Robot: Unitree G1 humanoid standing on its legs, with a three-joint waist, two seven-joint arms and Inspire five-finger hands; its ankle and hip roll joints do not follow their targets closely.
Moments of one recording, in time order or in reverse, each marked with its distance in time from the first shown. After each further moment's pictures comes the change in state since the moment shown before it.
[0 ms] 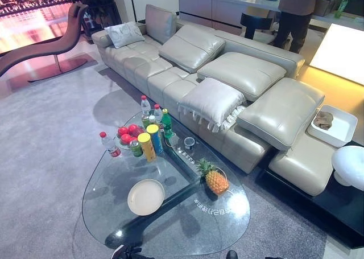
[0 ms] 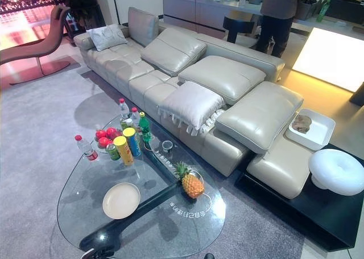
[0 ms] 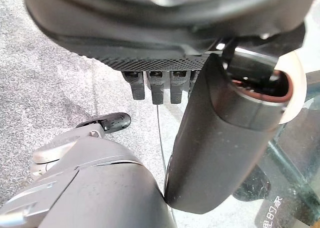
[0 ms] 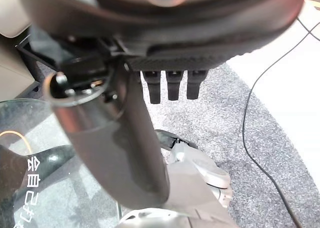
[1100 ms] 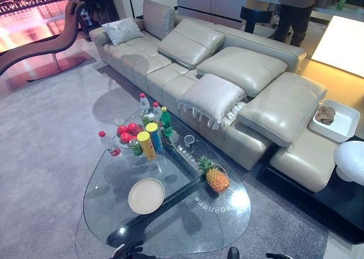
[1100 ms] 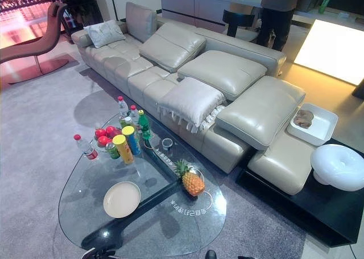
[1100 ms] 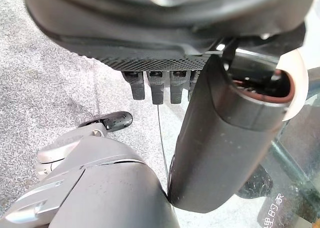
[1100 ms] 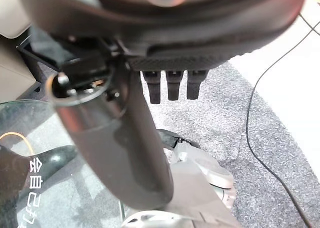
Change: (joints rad) left arm -0.005 0.000 0.004 0.000 -0.001 0.000 -0.022; right arm -0.007 -0.007 -0.005 0.000 0.000 -0.015 0.000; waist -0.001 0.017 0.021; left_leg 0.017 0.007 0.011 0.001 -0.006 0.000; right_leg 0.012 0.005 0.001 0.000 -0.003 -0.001
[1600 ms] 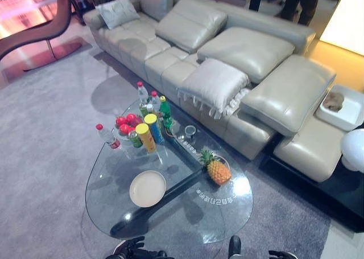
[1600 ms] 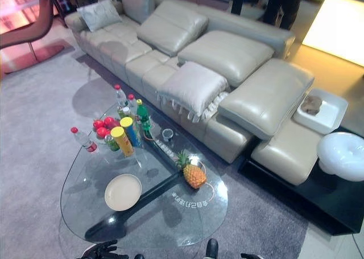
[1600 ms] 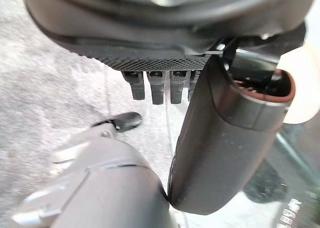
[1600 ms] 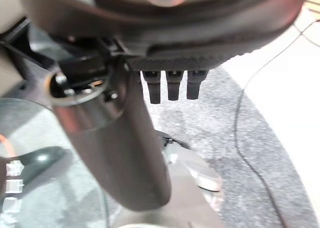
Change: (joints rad) left arm -0.035 0.000 -0.004 -0.014 -0.043 0.000 0.003; right arm -0.031 -0.029 -0.002 -0.001 0.003 -0.003 -0.007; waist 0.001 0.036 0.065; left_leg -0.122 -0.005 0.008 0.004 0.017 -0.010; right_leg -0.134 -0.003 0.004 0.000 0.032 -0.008
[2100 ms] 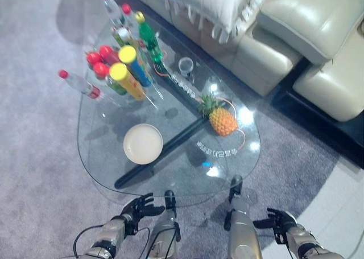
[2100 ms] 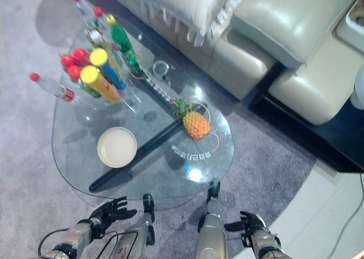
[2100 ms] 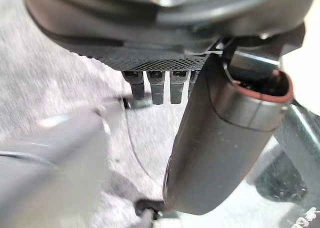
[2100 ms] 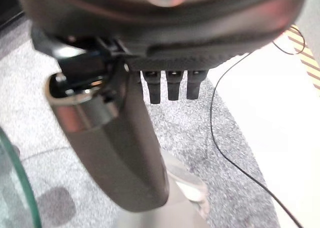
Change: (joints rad) left arm -0.286 0.073 -0.037 -0.114 -0.333 0.039 -0.122; right arm -0.248 -0.043 0.021 -0.073 0.074 -0.091 -0.077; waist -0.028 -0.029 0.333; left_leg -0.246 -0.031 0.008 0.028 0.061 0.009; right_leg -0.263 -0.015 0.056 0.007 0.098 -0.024
